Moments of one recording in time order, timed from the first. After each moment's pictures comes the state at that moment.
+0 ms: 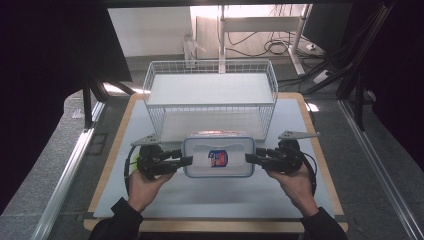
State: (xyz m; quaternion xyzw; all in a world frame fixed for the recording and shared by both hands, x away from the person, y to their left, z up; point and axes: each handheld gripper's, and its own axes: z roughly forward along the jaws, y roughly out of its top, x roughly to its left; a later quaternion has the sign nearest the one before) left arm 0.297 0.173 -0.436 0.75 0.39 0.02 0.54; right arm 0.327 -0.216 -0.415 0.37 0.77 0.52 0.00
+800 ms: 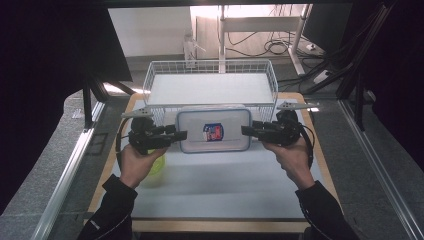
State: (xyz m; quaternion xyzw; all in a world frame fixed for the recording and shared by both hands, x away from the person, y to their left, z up) left arm 0.333 0.189 -0.377 0.74 0.38 0.04 0.55; right arm 0.368 -0.199 -0.359 0.35 0.76 0.55 0.02
